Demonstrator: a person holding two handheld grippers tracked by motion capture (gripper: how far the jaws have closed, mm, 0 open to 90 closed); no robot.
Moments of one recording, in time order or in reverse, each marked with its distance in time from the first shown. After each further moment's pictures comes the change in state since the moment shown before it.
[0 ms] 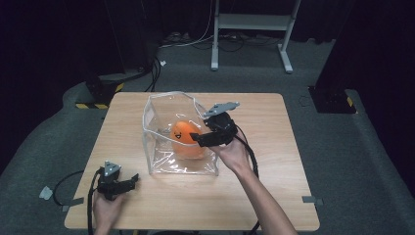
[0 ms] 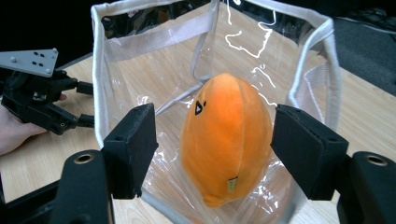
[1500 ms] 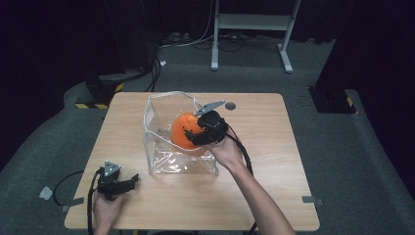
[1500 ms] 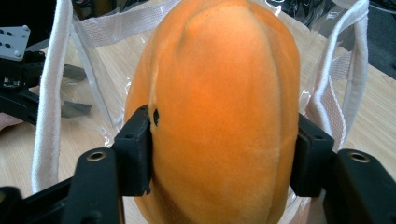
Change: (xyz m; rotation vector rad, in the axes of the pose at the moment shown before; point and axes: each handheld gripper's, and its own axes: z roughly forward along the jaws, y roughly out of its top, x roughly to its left) left arm 0.000 0.000 0.000 0.002 -0.001 -0.001; right arm 0.003 0.008 0.029 0.100 -0.027 -0.022
